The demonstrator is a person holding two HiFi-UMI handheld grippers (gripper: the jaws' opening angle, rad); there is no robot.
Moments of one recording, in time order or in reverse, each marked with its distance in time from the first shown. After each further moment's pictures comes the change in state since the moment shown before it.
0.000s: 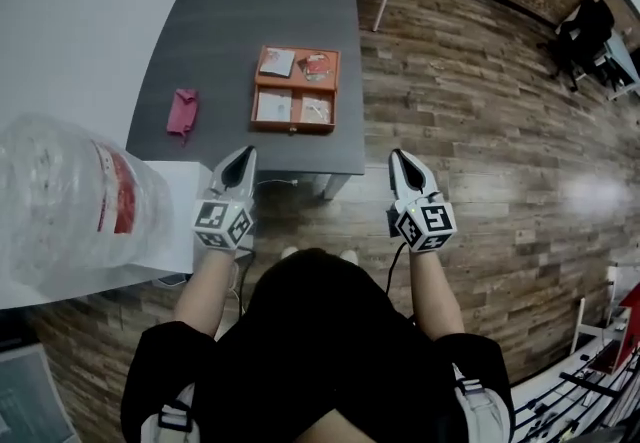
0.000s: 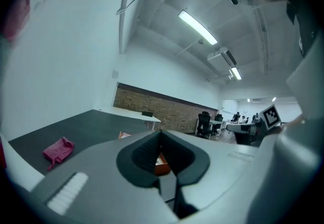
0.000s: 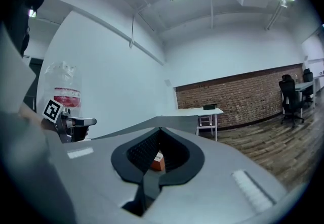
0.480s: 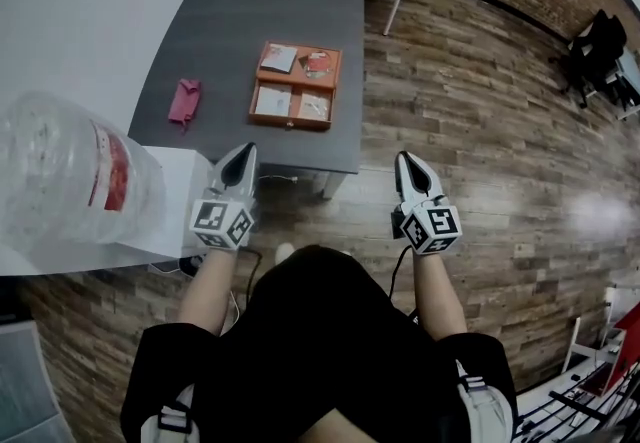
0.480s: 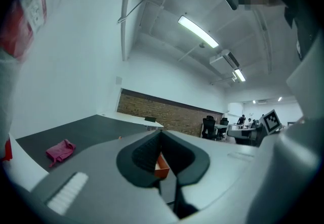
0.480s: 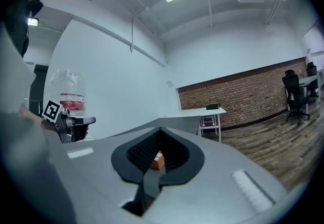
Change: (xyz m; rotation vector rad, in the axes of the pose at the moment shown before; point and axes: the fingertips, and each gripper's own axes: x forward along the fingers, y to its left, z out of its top) left arm -0.007 -0.030 0.016 -0.004 -0.072 0.067; right arm -0.015 -0.027 0.007 0.024 -0.020 0.054
